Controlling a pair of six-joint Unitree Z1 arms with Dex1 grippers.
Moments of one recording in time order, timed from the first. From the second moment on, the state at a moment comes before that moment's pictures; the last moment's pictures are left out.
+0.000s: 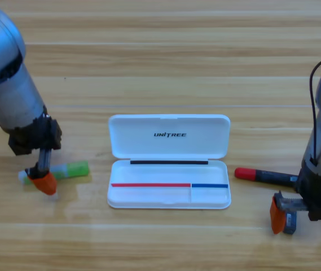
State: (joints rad) arm 0 -0.54 1.90 -1.17 0.69 0.03 0.85; arm 1 0.80 1.96 -1.20 0.86 0.06 0.77
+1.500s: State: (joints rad) arm 0 -0.54 1.92 -1.09 0.56 0.11 0.88; arm 1 0.79 1.98 -1.53 1.18 0.07 -0.53
